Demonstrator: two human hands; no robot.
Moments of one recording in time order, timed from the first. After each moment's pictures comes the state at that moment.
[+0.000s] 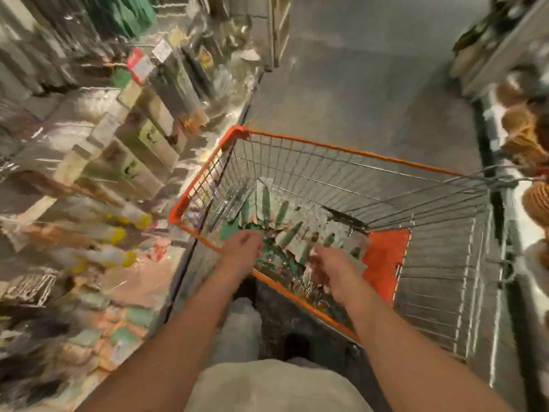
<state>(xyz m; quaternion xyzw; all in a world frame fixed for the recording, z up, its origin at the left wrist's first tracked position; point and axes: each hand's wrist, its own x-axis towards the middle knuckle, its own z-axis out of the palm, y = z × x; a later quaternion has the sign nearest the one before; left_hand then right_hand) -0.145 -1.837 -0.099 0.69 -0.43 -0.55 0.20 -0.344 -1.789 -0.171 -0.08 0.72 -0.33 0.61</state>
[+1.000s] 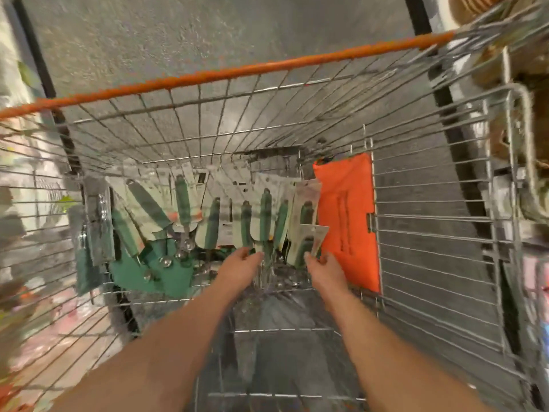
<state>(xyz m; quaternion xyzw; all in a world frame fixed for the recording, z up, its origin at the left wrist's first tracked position) -0.278 -1.906 -0.341 0.59 -0.51 -0.57 -0.26 -0.407 -1.762 -0.337 0.14 0.83 -0.25 0.49</state>
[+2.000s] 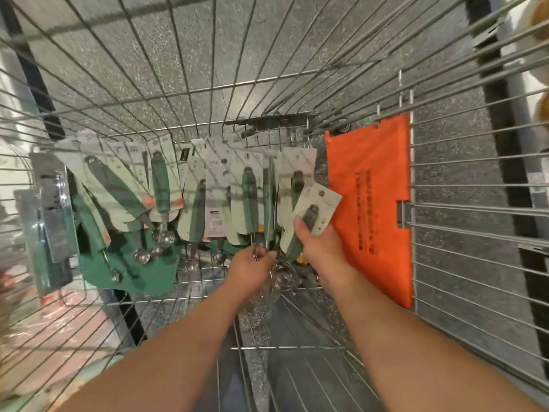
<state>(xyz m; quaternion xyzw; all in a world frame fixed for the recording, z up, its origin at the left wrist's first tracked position) -0.291 -1.862 -0.426 0.63 -0.47 -0.58 -0.21 -0.425 -1.786 -0.426 0.11 0.78 -0.37 0.49</state>
